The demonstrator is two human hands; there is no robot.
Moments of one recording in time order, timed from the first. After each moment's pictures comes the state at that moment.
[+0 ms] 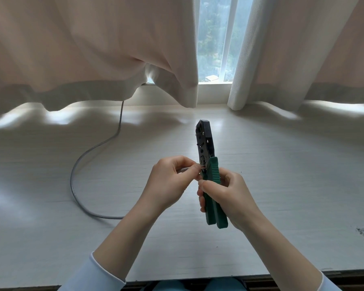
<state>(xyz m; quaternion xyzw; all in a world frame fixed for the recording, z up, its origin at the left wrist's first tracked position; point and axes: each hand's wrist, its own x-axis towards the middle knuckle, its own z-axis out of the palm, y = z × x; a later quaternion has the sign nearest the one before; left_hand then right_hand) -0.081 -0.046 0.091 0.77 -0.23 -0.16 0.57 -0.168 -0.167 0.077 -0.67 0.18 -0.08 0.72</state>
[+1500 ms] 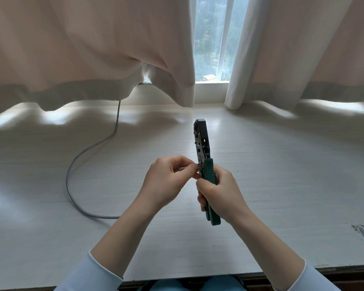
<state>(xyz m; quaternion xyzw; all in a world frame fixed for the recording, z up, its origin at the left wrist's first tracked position) -0.081 -0.047 0.095 0.79 -0.24 -0.17 0.54 -0.161 -0.164 0.071 -0.74 0.20 -0.10 0.64</state>
